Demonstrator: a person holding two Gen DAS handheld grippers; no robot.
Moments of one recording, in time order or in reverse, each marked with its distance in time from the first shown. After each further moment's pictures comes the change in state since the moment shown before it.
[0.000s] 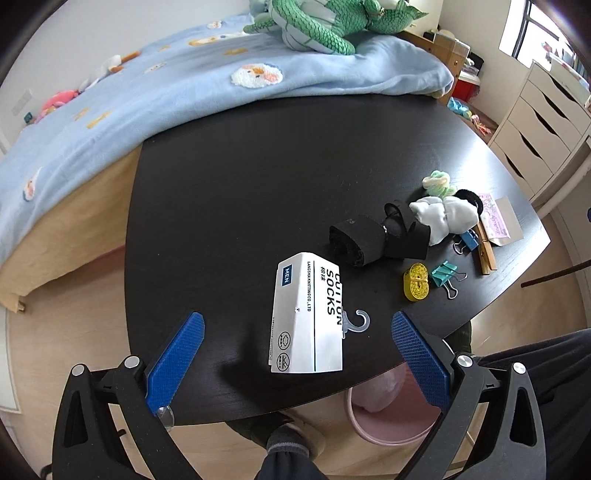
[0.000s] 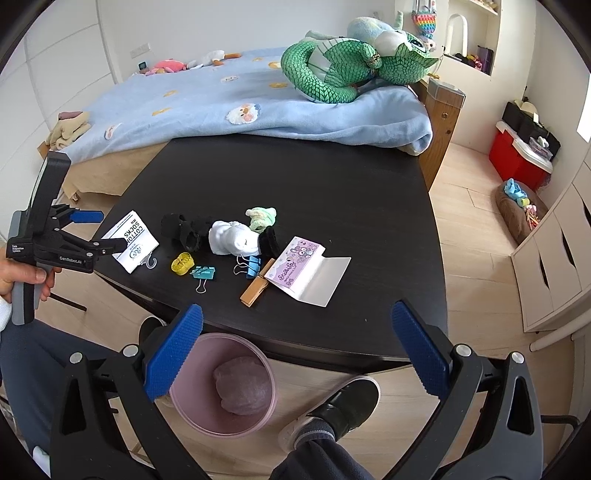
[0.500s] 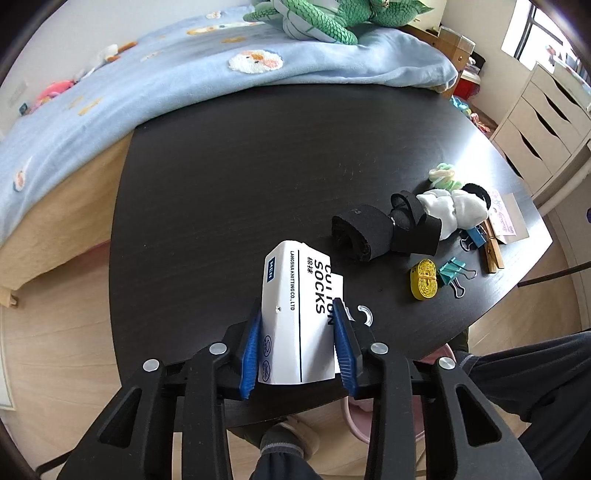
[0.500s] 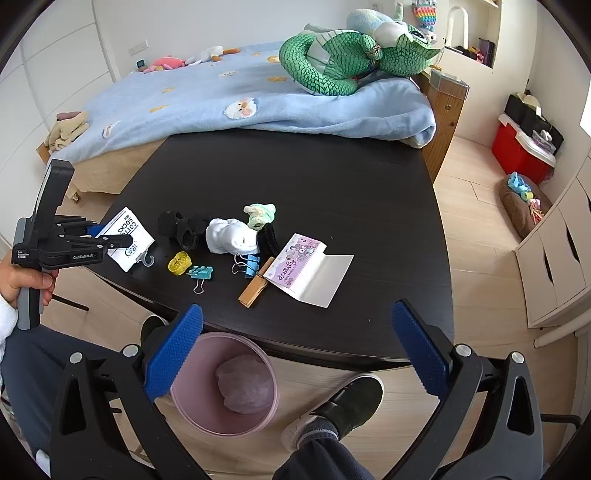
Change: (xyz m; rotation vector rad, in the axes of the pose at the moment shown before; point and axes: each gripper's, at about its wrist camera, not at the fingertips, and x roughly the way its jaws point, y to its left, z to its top) left arm 0.010 0.005 0.000 0.007 0.002 0.023; right arm 0.013 -0.004 0.003 0.017 0.024 0.014
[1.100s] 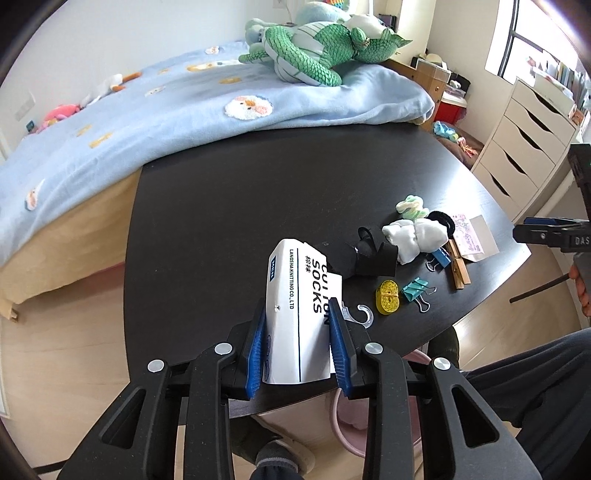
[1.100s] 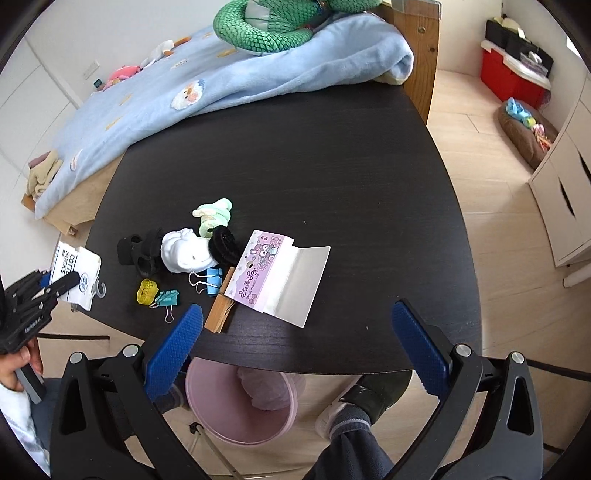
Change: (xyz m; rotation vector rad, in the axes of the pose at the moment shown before) left arm -0.039 -0.011 -0.007 0.010 -0.137 -0.021; right arm 0.066 -0.052 0.020 0.248 0.152 0.069
